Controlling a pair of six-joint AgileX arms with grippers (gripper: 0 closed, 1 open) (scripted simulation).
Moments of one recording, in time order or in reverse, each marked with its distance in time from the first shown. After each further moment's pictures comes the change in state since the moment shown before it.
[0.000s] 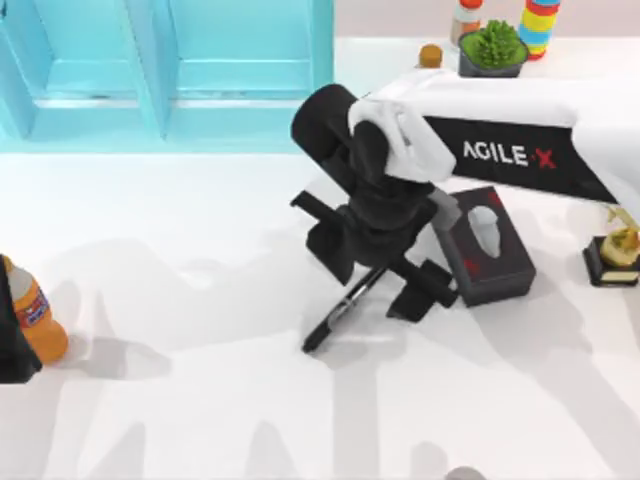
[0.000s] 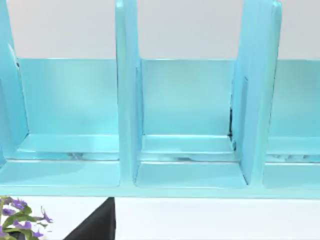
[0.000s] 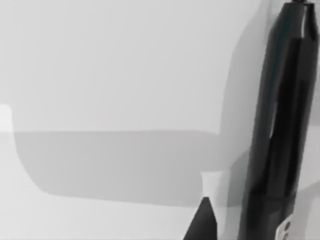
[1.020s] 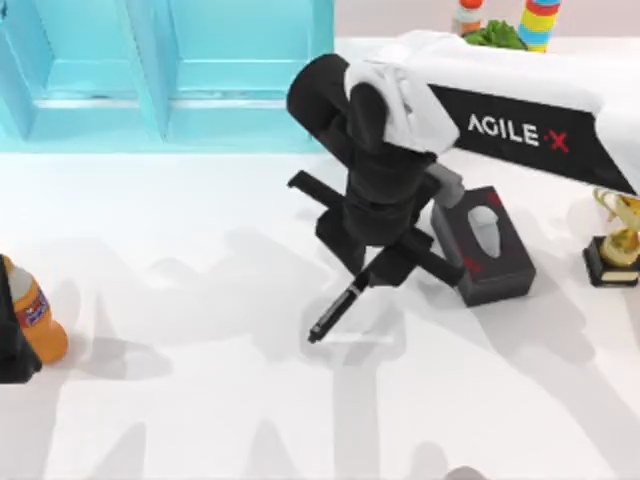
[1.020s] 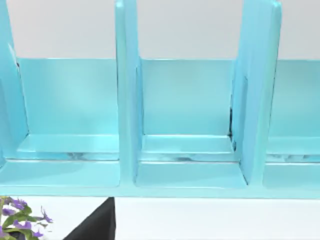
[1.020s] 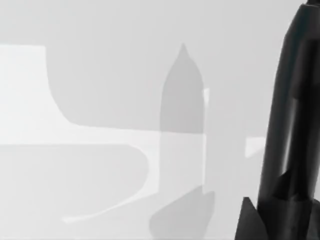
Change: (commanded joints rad) left arm 0.000 0.000 0.000 0.000 0.000 0.000; right arm 0.000 -0.096 0.102 -0.210 0.012 -0.039
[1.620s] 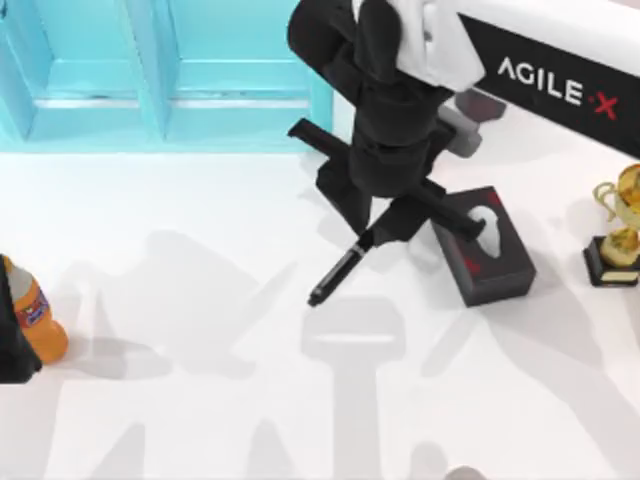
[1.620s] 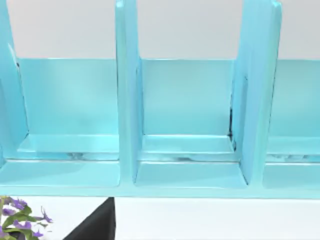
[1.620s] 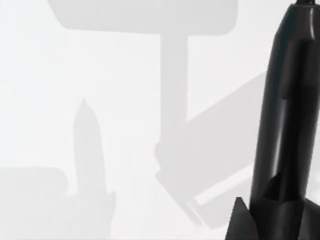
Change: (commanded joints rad) left arm 0.000 0.000 0.000 0.000 0.000 0.000; right arm -0.008 -0.051 0.177 -0.227 0.000 -0.002
